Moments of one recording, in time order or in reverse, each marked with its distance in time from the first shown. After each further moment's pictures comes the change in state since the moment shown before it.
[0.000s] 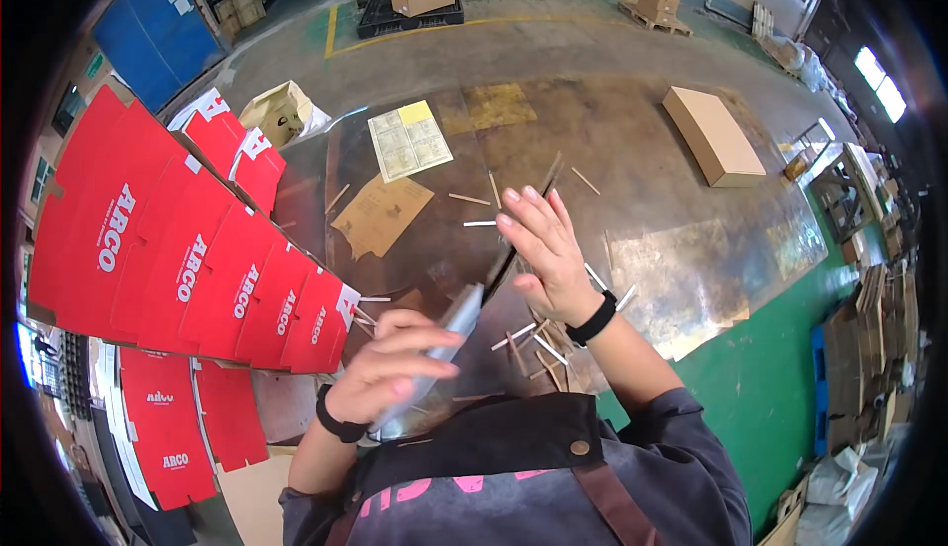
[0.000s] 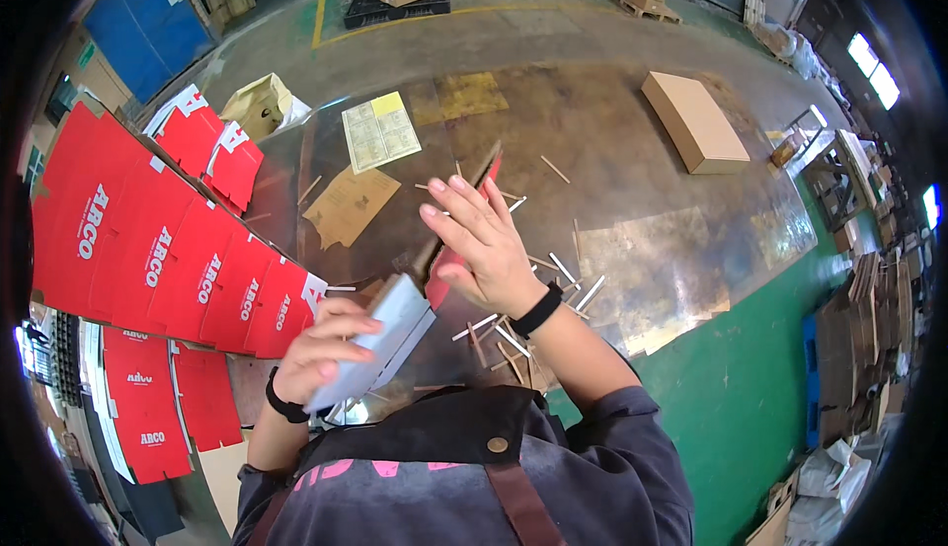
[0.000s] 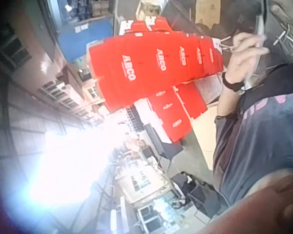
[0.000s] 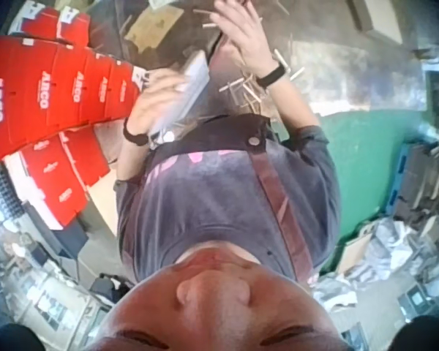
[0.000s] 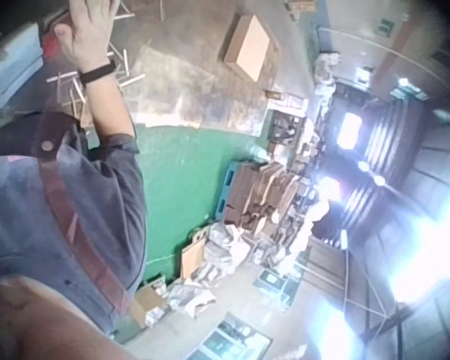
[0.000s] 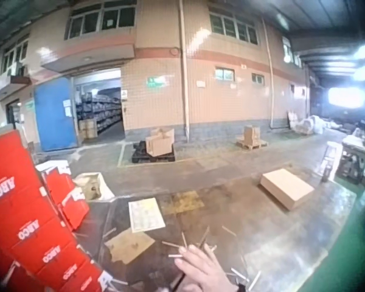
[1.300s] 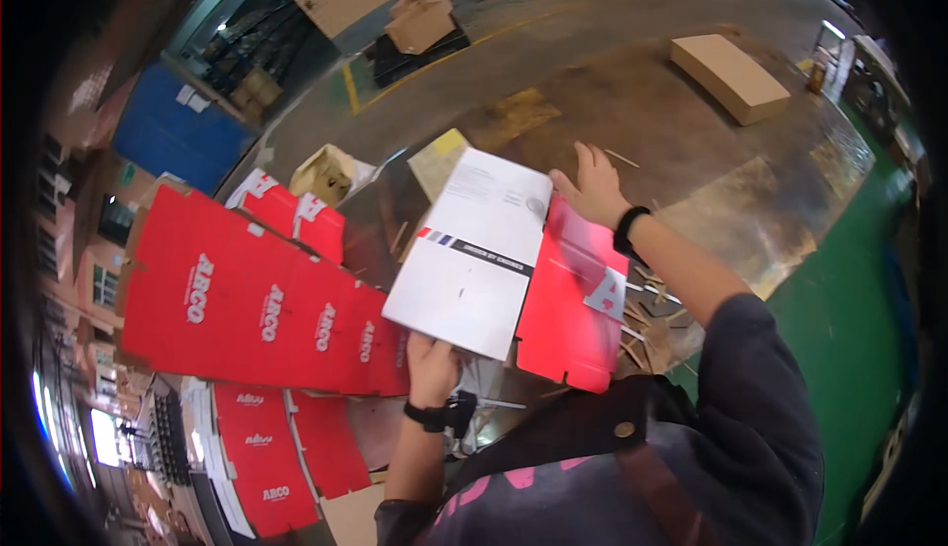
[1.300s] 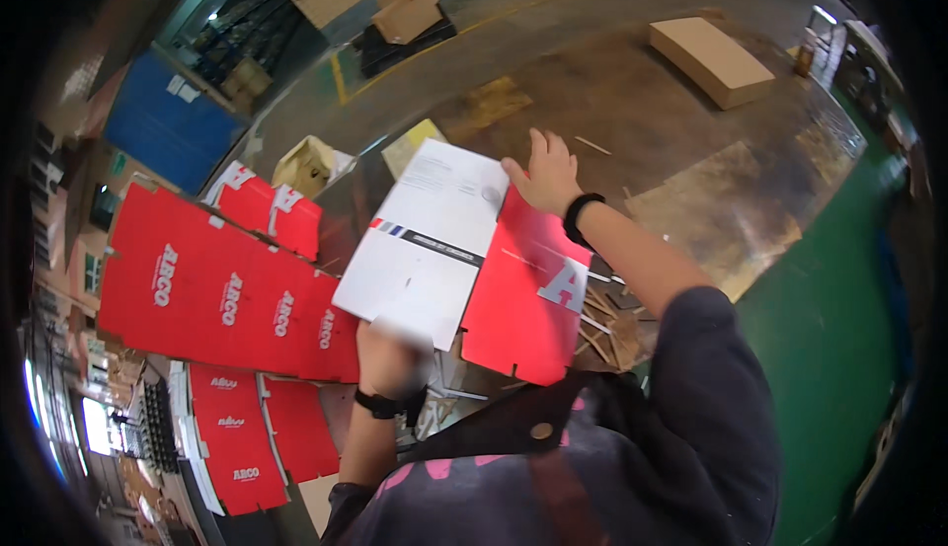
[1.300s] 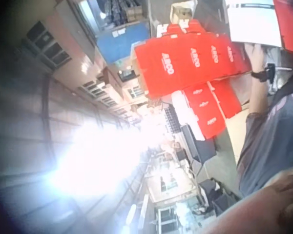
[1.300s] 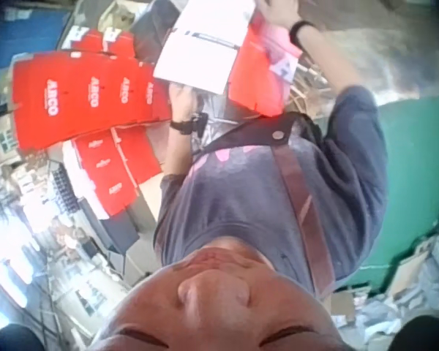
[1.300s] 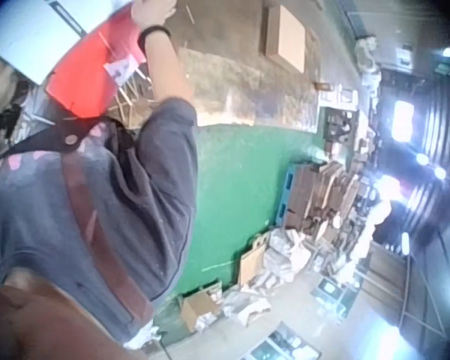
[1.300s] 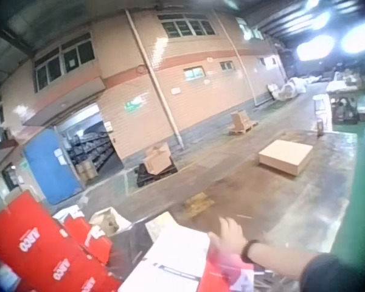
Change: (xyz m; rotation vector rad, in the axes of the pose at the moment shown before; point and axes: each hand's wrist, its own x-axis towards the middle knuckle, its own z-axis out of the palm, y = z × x) left_hand -0.029 -0.082 0.018 -0.500 0.729 -0.373; right_hand -0.013 0.125 0.046 -0.282 0.085 0.706
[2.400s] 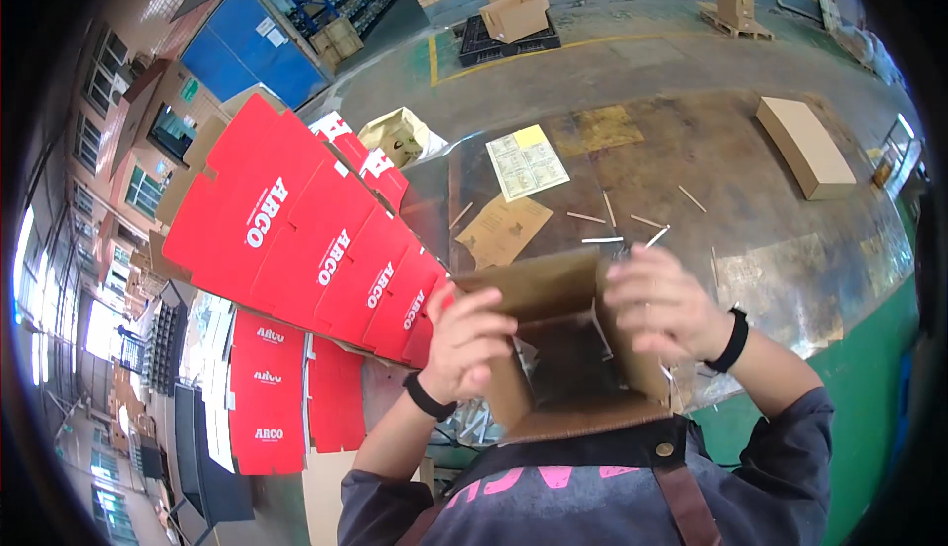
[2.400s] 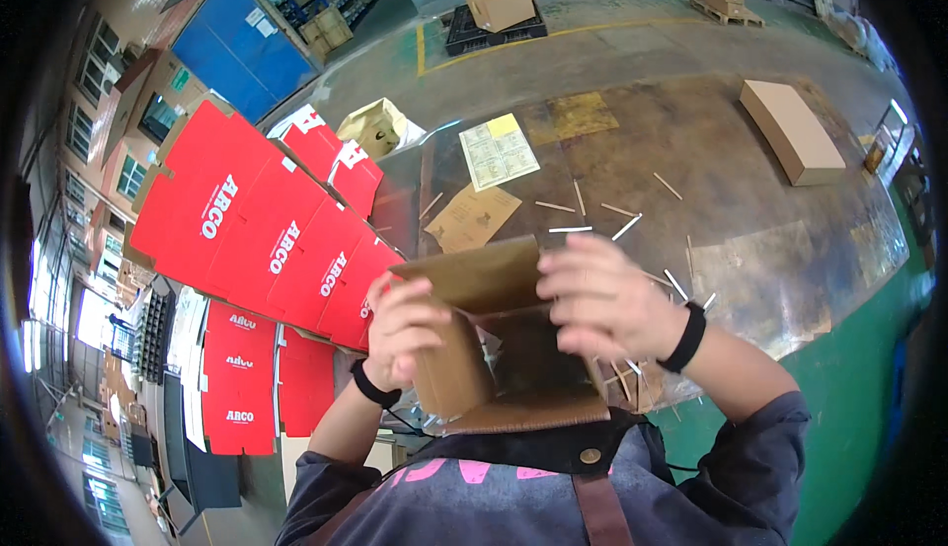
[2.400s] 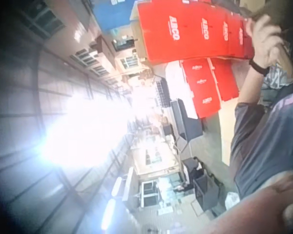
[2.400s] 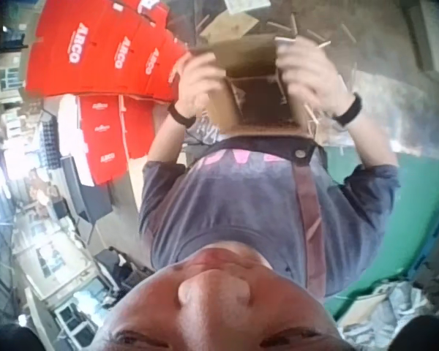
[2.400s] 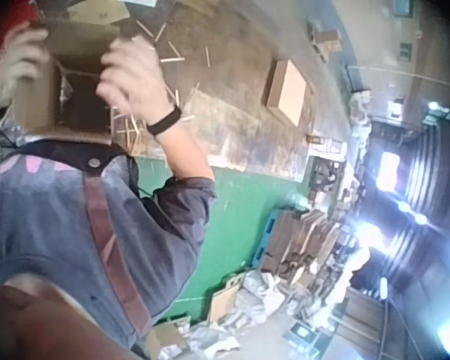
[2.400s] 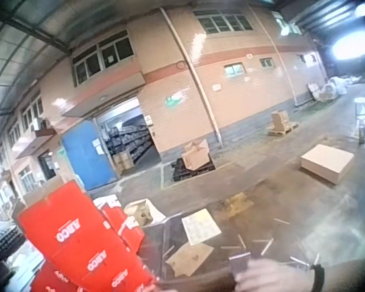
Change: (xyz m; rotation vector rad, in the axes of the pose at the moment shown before) left_hand -0.012 0.105 0.009 1.150 -0.415 1.001; right_hand -0.066 -0.118 -0.144 0.419 -0.388 -1.069
